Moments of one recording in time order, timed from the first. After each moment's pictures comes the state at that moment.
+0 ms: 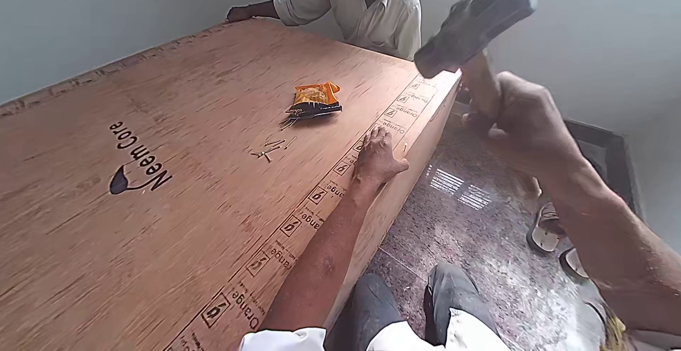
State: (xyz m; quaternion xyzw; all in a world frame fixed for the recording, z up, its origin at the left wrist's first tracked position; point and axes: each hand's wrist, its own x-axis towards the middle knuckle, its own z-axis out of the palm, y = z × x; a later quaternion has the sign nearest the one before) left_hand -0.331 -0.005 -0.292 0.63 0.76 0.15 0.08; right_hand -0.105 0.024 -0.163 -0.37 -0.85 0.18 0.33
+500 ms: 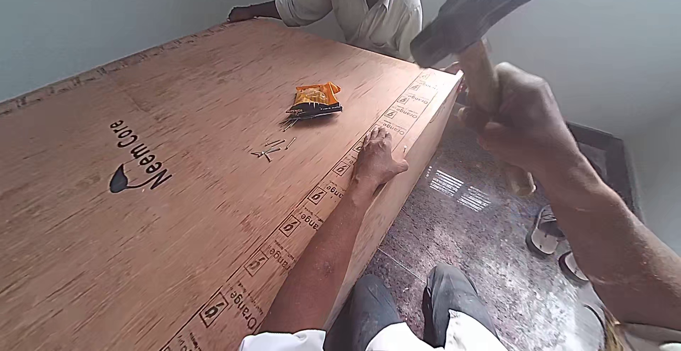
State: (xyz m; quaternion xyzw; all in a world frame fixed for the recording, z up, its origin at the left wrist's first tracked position) left_hand -0.332 -0.005 -0.293 0.63 0.76 0.14 0.09; right_hand -0.111 0.017 -0.156 -0.37 -0.84 0.20 0.34
